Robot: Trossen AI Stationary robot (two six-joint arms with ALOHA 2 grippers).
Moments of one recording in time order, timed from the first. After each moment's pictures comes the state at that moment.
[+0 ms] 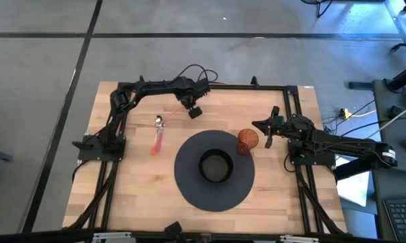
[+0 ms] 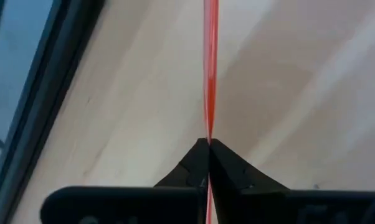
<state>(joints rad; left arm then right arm) 0.50 2.10 1.61 -0.91 -0.26 -0.05 -0.34 0.43 0.01 0.35 -0.05 -0.04</state>
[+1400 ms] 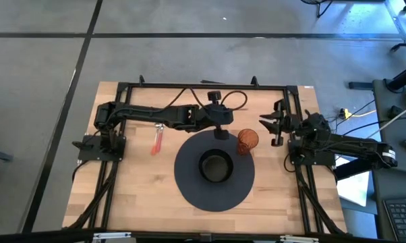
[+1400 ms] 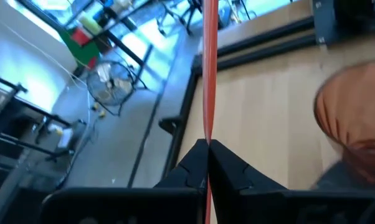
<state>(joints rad) 0.02 1.87 1.69 -0.30 -0.57 0.39 -0.34 0.44 0.08 0.70 -0.22 -0.11</state>
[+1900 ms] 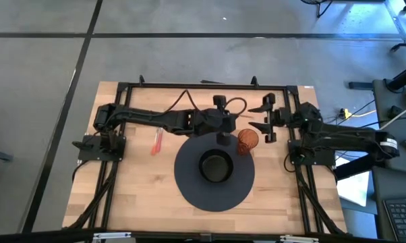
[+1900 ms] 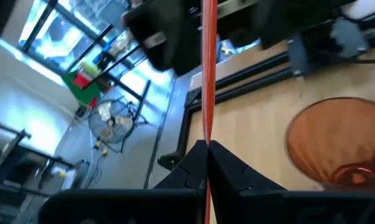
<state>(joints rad) -0.03 1.87 1.69 -0.18 -0.53 0.53 -0.34 0.71 0.32 0.70 -0.35 -0.10</state>
